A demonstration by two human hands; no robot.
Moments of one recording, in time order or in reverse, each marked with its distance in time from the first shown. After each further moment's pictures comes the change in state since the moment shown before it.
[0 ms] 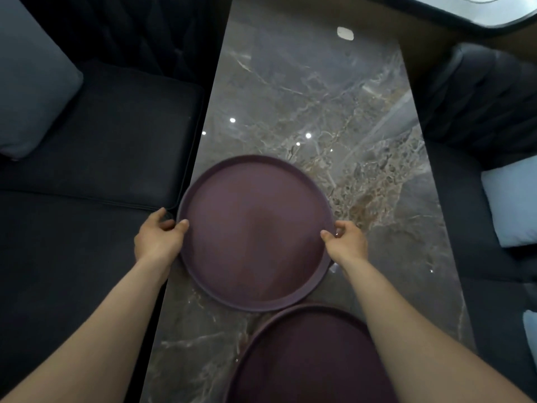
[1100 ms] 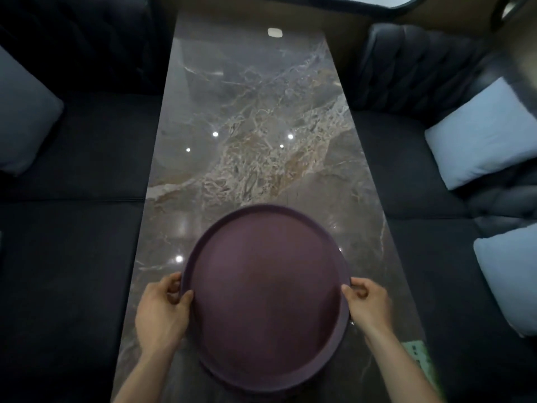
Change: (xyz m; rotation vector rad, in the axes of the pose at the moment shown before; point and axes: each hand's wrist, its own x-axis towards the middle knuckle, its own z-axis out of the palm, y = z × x) left_hand -0.287 -0.114 -0.022 0.387 0.007 0.340; right_hand -0.197 0.269 -0.133 0.195 0.151 0.099
